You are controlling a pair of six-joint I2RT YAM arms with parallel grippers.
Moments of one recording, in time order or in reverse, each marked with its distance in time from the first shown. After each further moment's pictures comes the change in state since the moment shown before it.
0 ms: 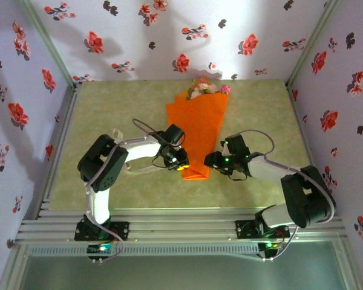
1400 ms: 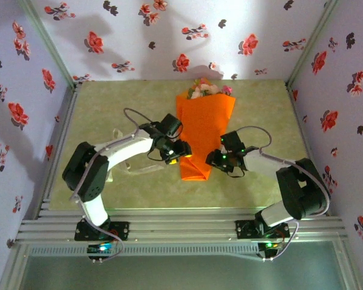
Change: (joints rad) left arm 0.008 -0.180 0.097 -0.202 -0.071 0.014; right arm 0.011 0.085 0.100 -0.101 0.142 0.005
